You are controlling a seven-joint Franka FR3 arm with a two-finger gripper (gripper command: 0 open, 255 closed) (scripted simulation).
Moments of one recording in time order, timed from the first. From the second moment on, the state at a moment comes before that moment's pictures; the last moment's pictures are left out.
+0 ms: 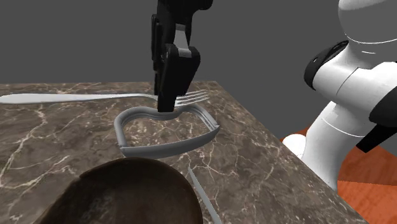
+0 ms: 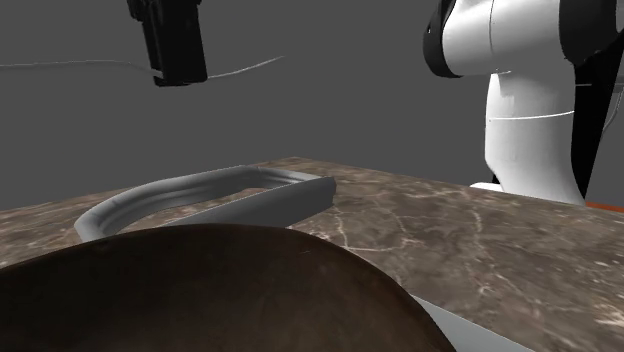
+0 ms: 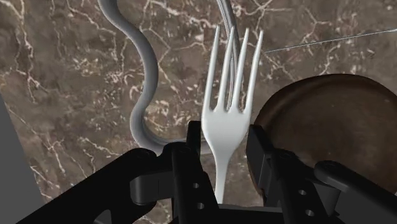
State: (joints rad) arm 0.59 0.14 0.51 -1.13 -0.08 1.18 -0.02
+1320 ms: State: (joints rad) arm 0.75 0.22 0.59 -1.21 -0.12 1.32 0.23
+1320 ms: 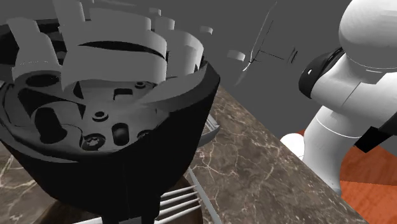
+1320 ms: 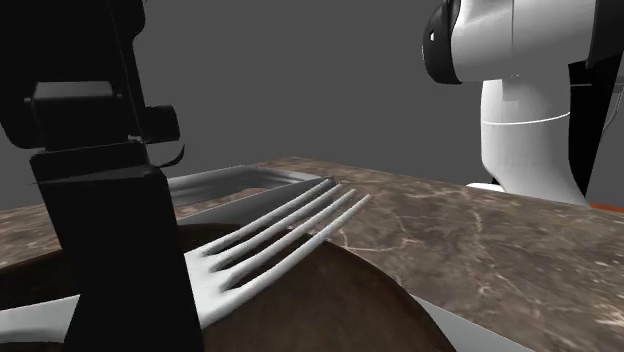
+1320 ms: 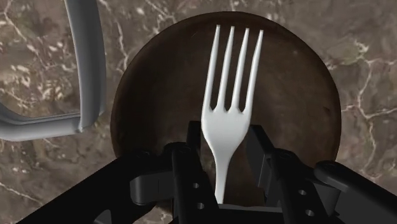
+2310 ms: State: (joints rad) arm 0.74 0.19 0.59 -1.28 -0.10 1.37 0.22
